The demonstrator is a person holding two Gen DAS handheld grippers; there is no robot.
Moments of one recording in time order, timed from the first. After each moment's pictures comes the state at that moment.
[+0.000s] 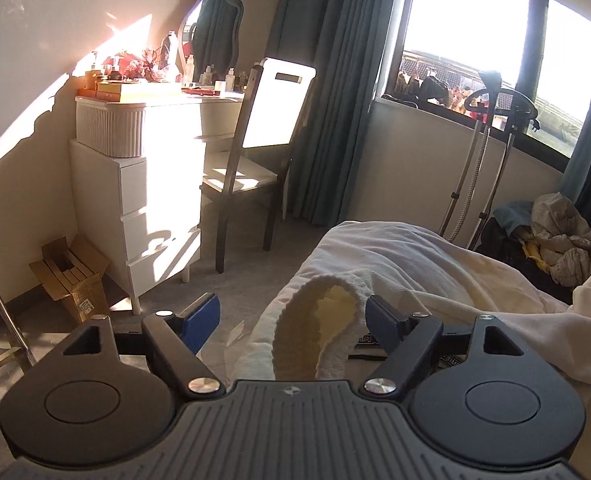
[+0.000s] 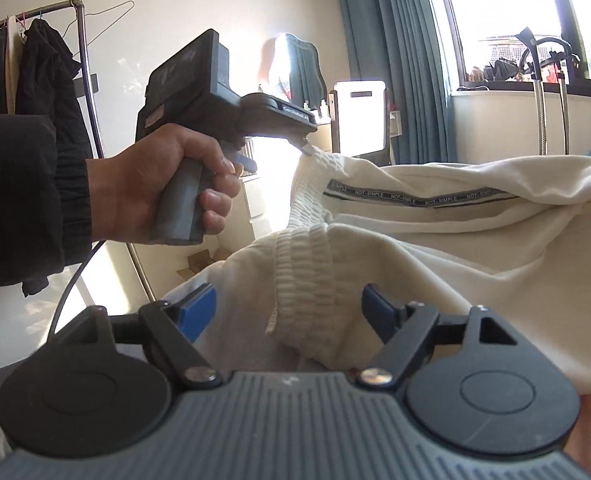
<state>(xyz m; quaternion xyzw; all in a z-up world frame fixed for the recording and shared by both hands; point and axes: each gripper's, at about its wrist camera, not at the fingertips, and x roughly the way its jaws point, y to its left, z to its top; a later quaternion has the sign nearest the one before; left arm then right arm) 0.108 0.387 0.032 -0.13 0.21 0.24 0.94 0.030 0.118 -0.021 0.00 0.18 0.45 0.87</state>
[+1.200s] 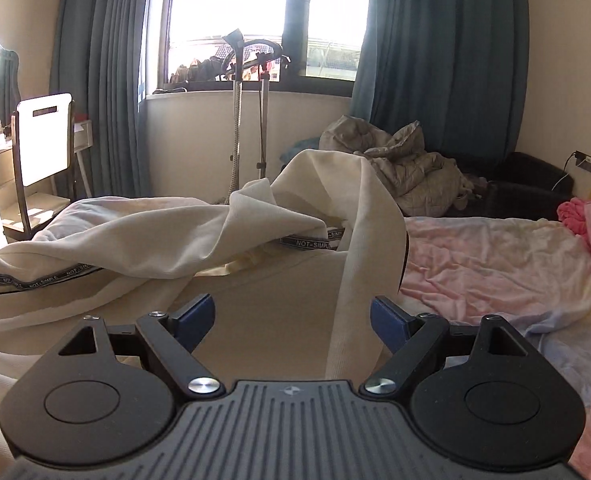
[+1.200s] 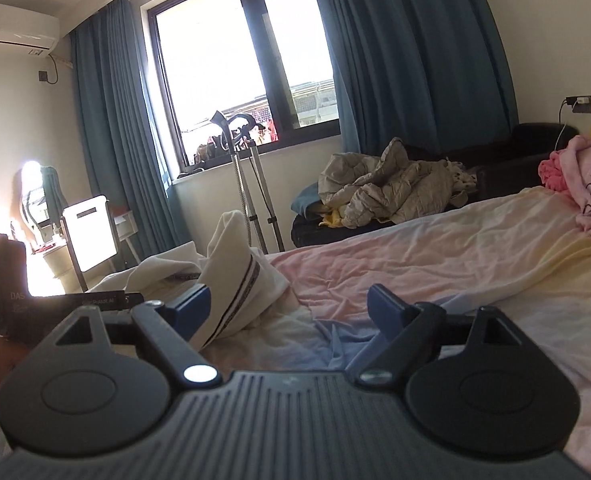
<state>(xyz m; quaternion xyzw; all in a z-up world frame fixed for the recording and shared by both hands) 0.176 0.010 -0.007 -0.01 0.23 0.00 0.97 0.046 -0.293 0.015 0.12 0.13 0.08 0.98</state>
